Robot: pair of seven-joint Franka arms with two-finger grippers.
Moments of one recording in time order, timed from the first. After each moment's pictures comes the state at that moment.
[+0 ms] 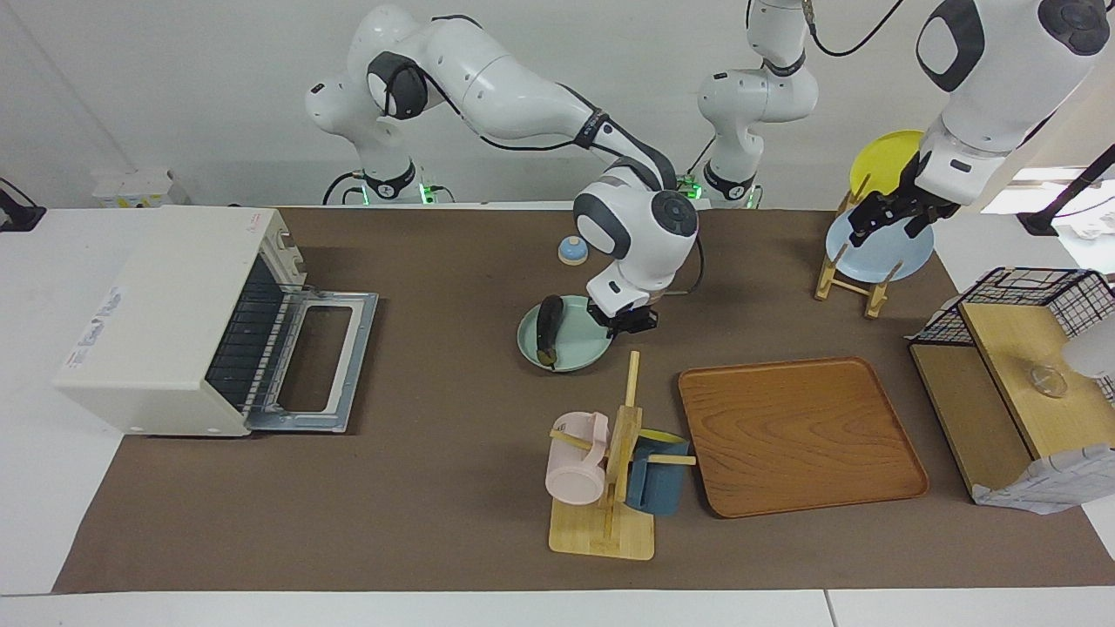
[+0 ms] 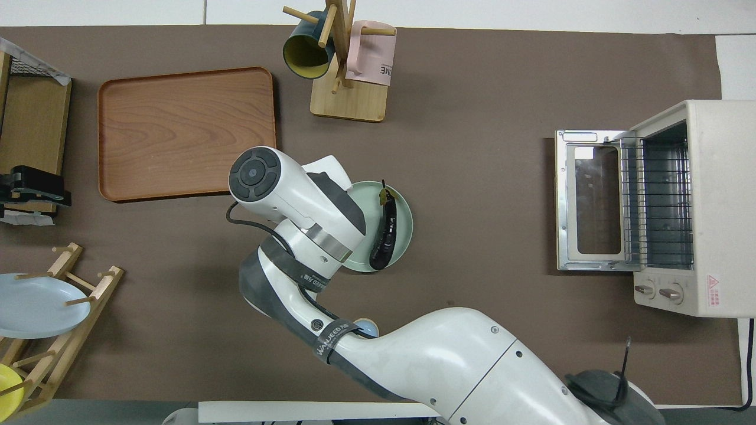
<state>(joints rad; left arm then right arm) -0.09 -0.15 0.04 -1.84 0.01 1.60 -0.11 0.74 0.75 0.09 -1.20 -0.08 1.84 1.13</state>
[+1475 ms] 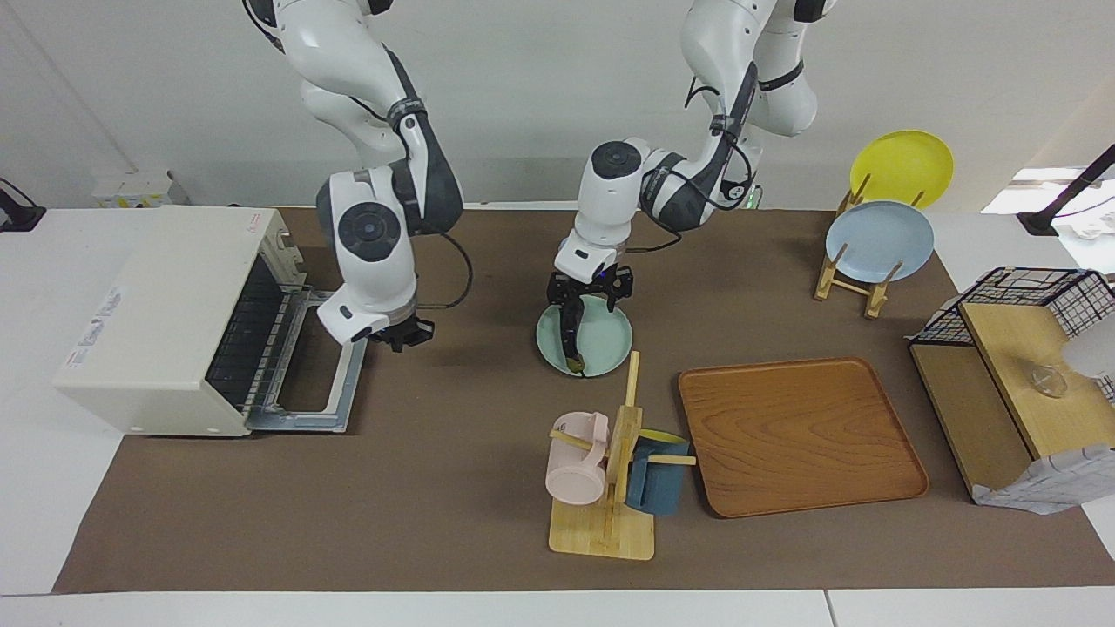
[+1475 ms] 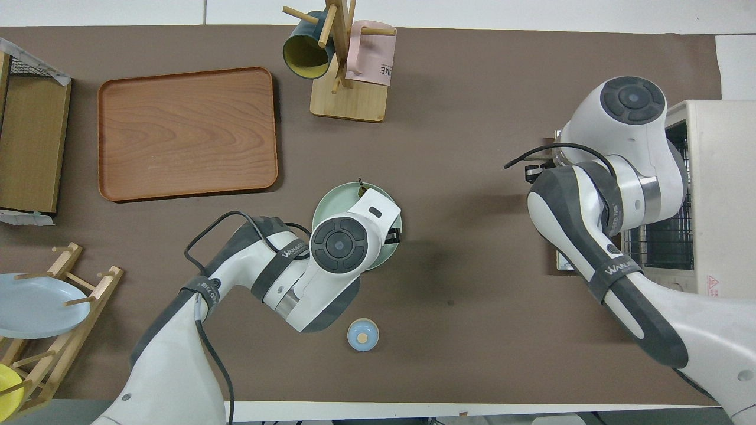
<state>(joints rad) -0.85 0.31 0.01 -2.06 -0.03 2.45 -0.88 0.04 0.24 0.08 -2.00 -0.14 2.08 0.26</state>
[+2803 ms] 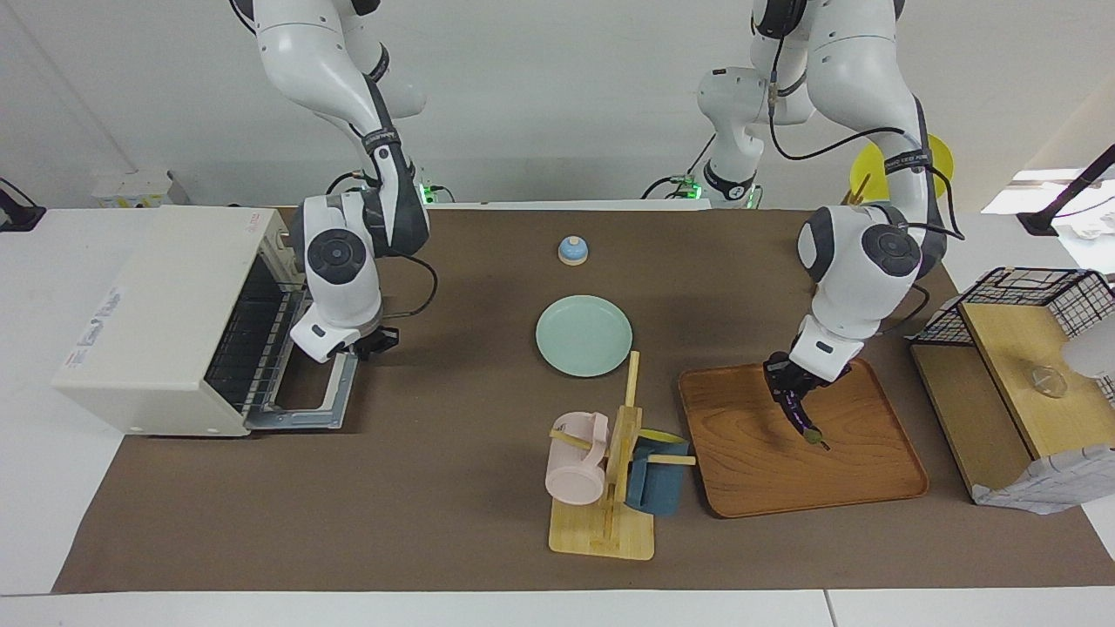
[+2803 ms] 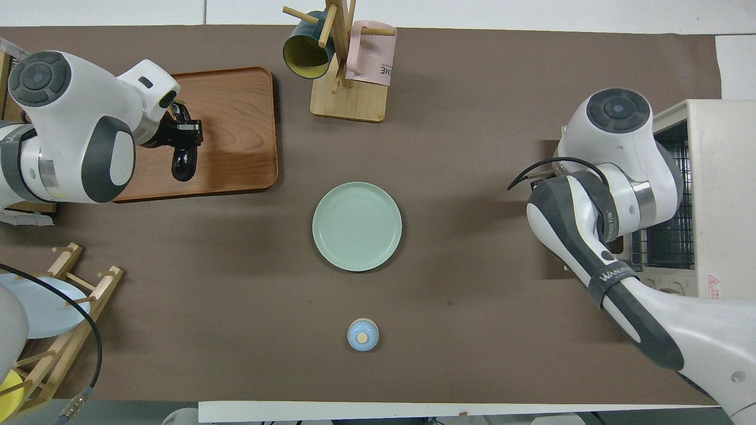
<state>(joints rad) -0.26 0.31 0.05 -1.85 -0.03 2.24 -0.16 0.03 0.23 0.12 -1.93 -0.23 1.92 0.09</state>
